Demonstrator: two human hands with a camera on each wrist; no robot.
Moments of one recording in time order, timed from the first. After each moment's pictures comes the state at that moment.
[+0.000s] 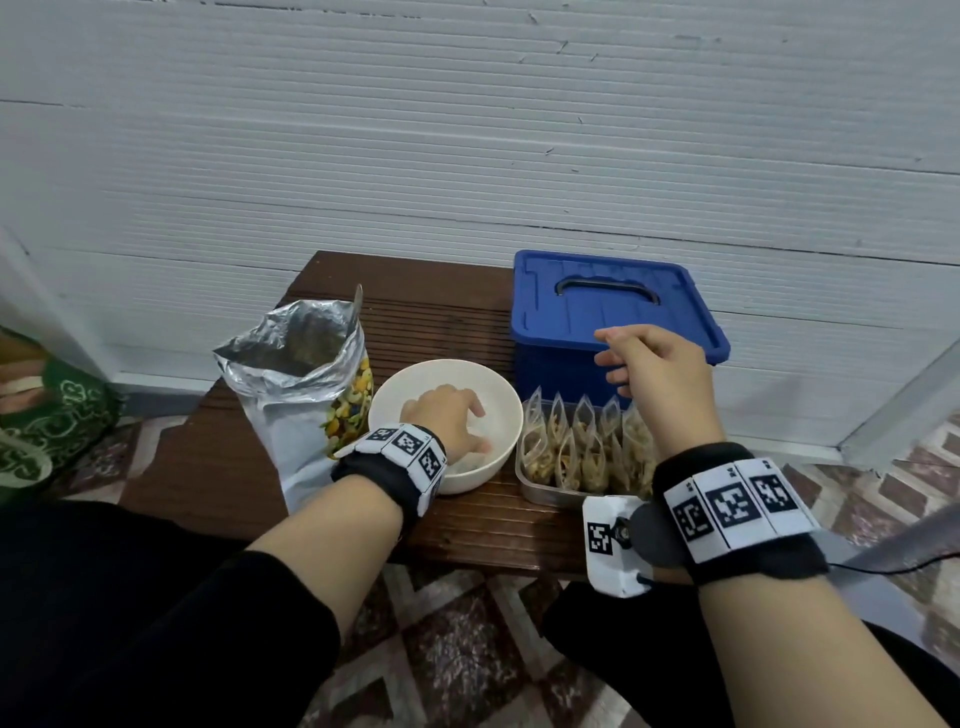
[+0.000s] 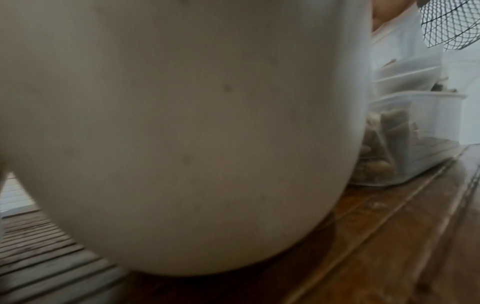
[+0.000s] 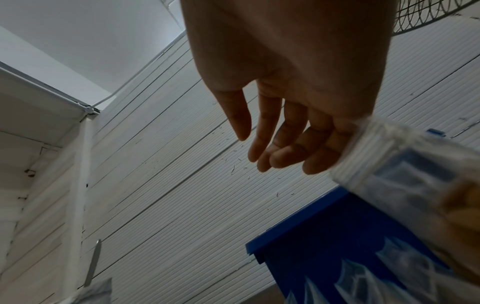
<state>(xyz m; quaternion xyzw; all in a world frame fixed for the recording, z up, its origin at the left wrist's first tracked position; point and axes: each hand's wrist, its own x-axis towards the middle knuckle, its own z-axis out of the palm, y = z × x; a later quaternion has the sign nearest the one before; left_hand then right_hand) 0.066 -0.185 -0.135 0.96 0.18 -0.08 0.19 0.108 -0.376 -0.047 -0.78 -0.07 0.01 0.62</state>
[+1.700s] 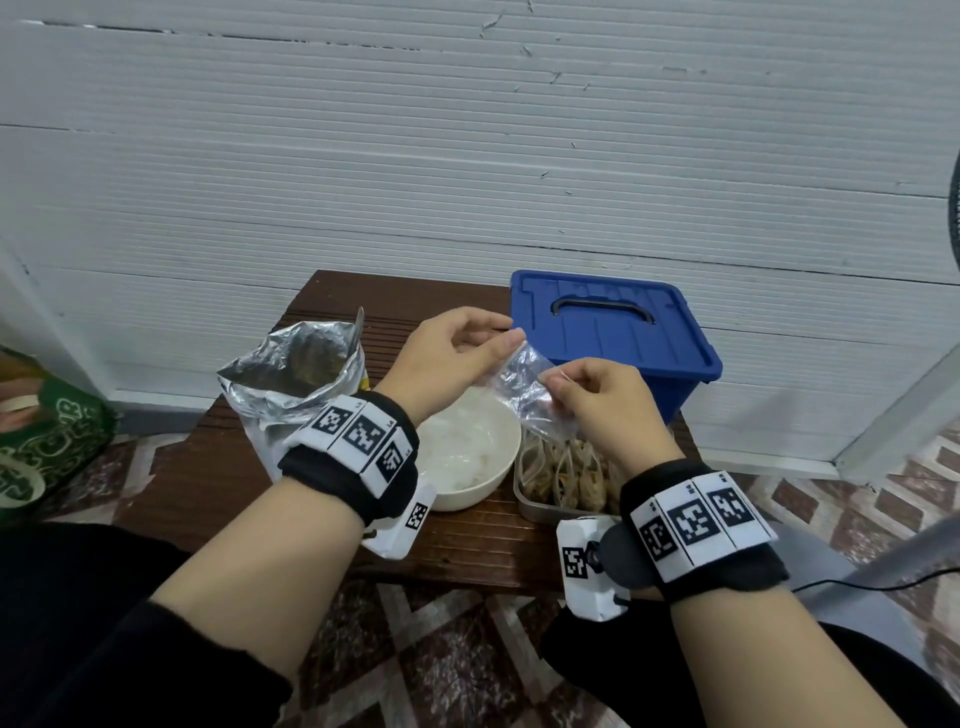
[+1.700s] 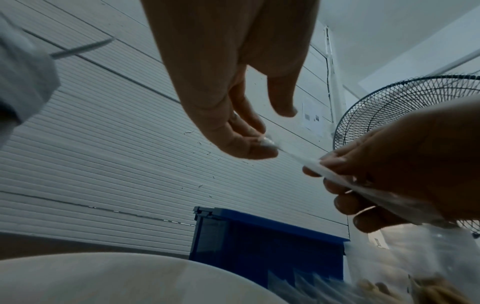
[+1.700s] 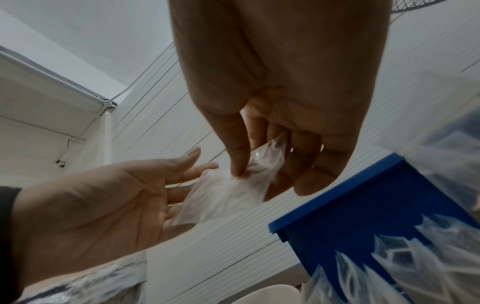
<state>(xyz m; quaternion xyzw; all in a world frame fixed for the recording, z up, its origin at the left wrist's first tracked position) 0.056 -0.188 -0.046 0.77 0.07 0.15 0.61 0.101 -0.358 -0.052 -0.83 -0.17 0.08 0.53</state>
